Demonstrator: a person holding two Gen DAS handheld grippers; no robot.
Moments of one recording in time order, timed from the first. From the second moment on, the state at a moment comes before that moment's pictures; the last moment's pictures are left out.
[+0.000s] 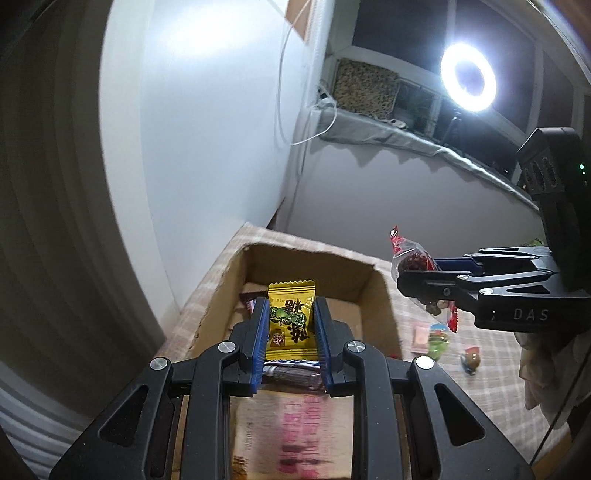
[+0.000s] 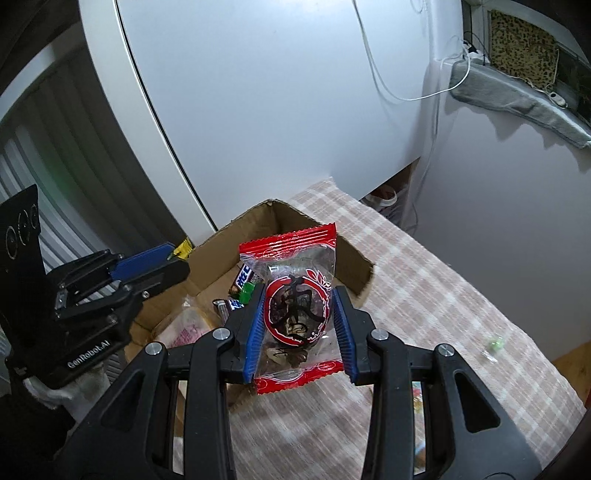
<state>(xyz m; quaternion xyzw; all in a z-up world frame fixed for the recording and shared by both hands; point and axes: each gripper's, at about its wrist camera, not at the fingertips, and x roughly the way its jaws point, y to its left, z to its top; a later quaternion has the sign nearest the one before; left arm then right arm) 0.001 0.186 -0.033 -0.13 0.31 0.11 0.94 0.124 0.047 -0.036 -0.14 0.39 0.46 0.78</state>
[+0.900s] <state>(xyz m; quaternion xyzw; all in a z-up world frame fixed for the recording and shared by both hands) 0.001 0.182 -0.037 -0.14 0.32 0.10 0.93 0.128 0.032 -0.036 -0.13 0.40 0.44 0.79</state>
